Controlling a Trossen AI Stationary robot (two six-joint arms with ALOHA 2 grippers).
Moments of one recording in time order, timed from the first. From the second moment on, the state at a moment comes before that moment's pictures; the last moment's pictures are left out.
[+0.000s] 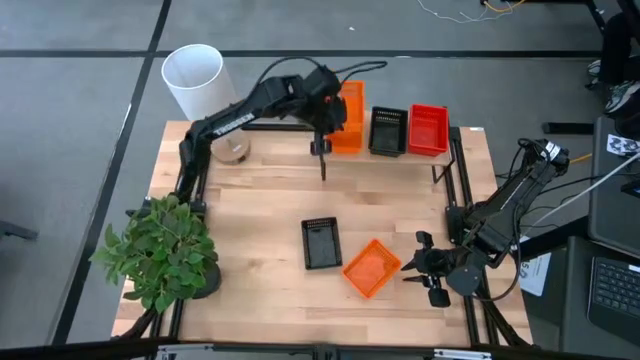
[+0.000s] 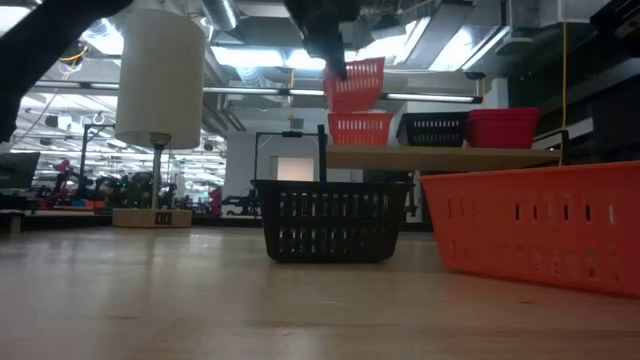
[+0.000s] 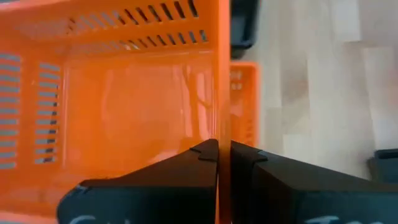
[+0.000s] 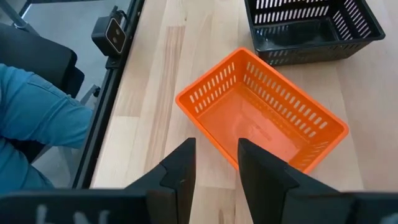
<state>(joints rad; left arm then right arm) 0.41 2.05 2.35 -1.12 -0.01 0.41 0.89 1.12 0.78 -0.54 0.45 0.70</state>
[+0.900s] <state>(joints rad) 0.38 2.13 2.32 -1.15 -0.02 0.39 0.89 1.12 0.78 -0.55 0.45 0.70</state>
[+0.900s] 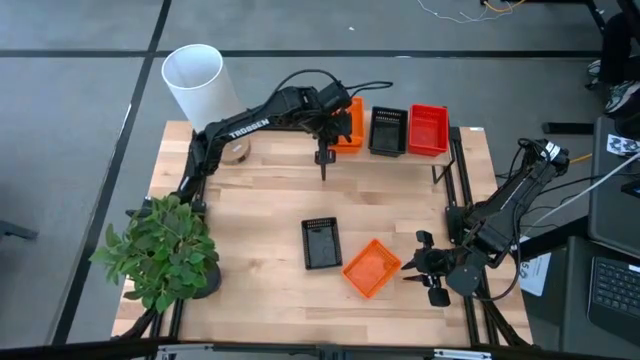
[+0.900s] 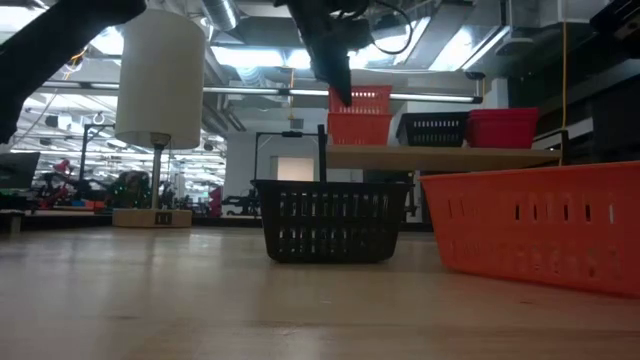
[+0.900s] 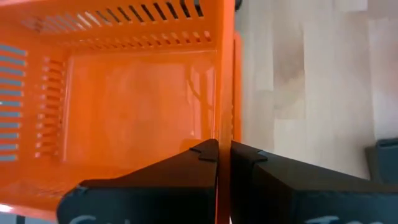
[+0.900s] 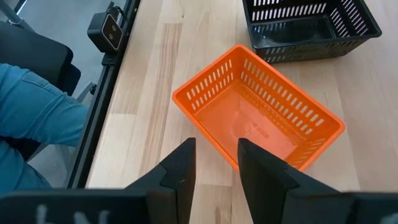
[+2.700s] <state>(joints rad) -0.05 2.15 2.26 -1.29 0.12 0.11 0.89 1.12 0.78 -0.55 0.44 0.73</state>
